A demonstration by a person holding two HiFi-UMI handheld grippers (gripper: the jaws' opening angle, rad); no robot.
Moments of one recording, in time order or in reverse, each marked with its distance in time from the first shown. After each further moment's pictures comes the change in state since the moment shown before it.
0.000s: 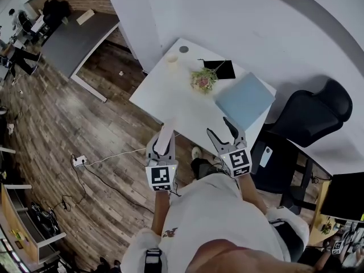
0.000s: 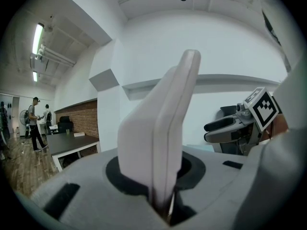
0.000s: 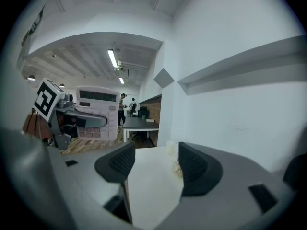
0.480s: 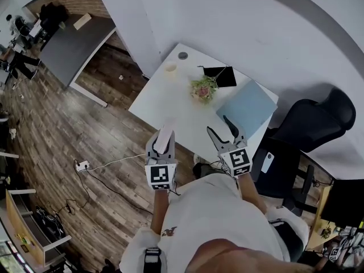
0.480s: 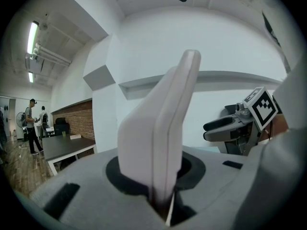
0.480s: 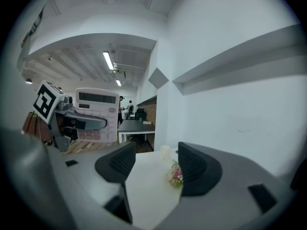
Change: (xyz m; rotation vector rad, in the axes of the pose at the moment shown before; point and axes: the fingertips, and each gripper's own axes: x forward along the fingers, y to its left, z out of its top) left arm 0.070 0.020 0.019 0.021 0.011 -0.024; right arm 0.052 -0.047 0.016 0.040 -0.011 -0.013
